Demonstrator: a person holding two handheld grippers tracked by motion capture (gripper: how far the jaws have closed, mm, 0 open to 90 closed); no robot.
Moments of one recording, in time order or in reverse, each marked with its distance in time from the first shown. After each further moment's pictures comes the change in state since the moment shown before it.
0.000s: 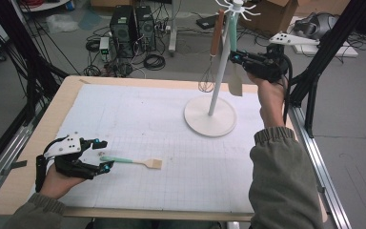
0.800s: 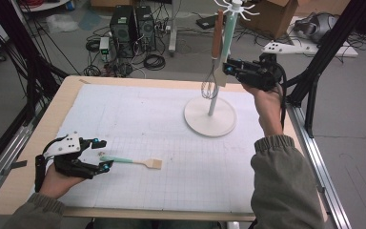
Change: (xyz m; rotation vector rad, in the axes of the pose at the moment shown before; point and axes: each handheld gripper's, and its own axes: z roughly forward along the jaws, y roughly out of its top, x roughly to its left) left arm 0.001 0.000 -0.001 0.002 0.013 -0.002; right arm 0.010 -0.017 0.004 0.054 0.050 -0.003
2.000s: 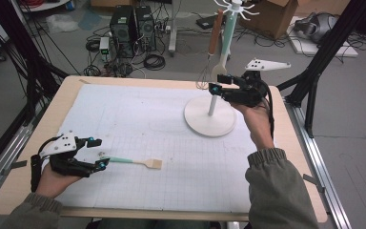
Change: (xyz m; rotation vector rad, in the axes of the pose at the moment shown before) left arm 0.006 -0.003 -0.007 0.005 0.037 -0.012; right arm 0.024 -0.034 0.018 0.063 0.059 0.022
